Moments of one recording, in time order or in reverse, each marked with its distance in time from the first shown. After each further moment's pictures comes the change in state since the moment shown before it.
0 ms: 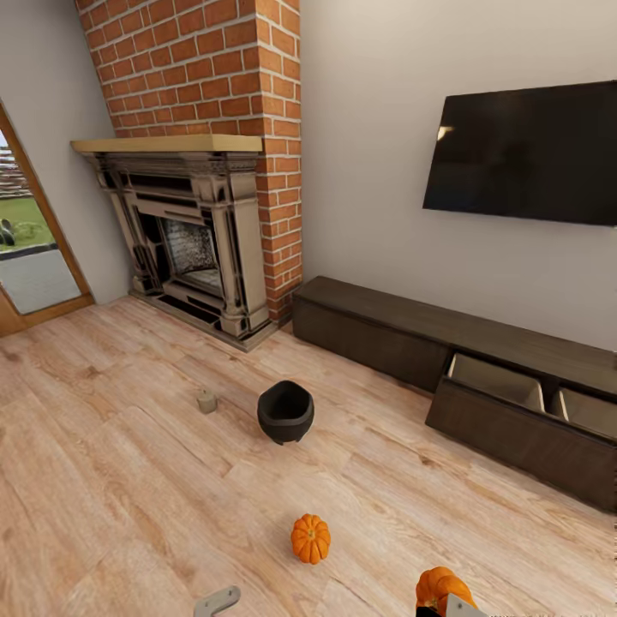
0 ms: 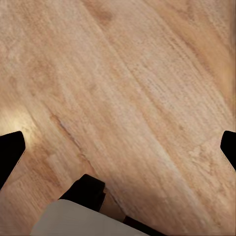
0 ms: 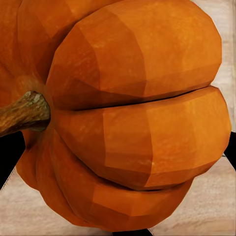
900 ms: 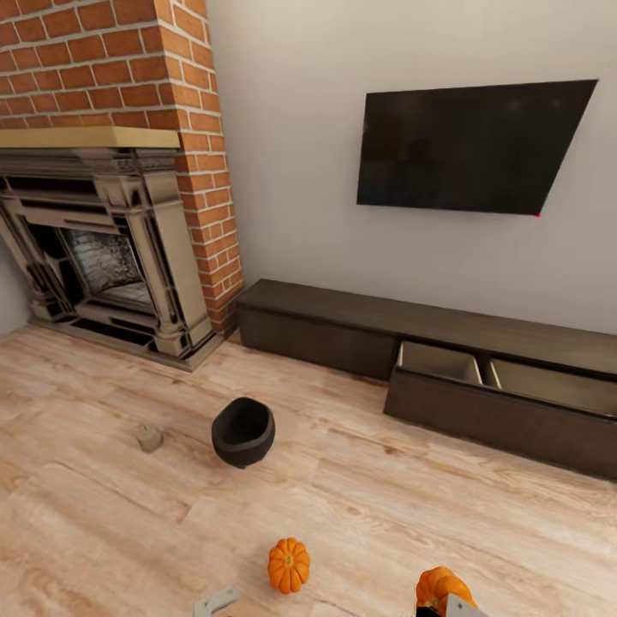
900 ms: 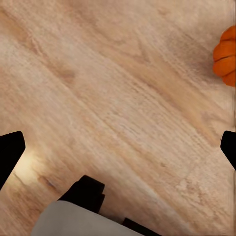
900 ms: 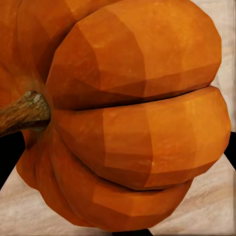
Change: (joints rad) left arm 0.000 0.000 0.001 0.000 0.001 -0.018 0.000; right arm 0.000 0.000 0.000 0.000 -0.001 0.000 0.000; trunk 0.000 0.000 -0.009
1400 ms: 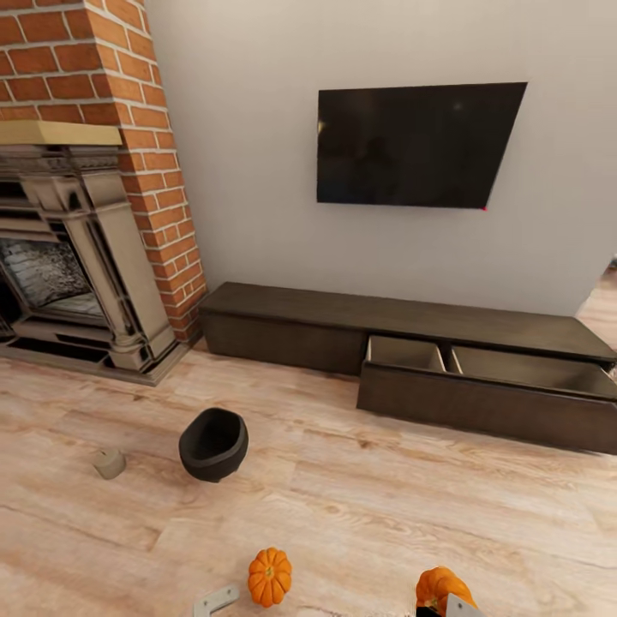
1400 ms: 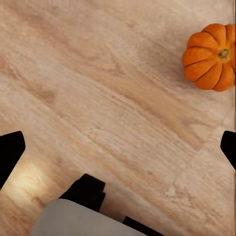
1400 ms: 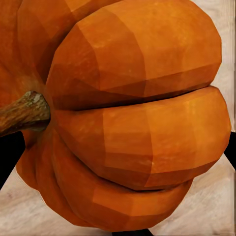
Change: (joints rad) left arm 0.000 0.000 0.005 0.000 0.000 0.000 0.001; right arm 0.000 0.000 0.000 0.000 0.000 0.000 0.000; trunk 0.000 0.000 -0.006
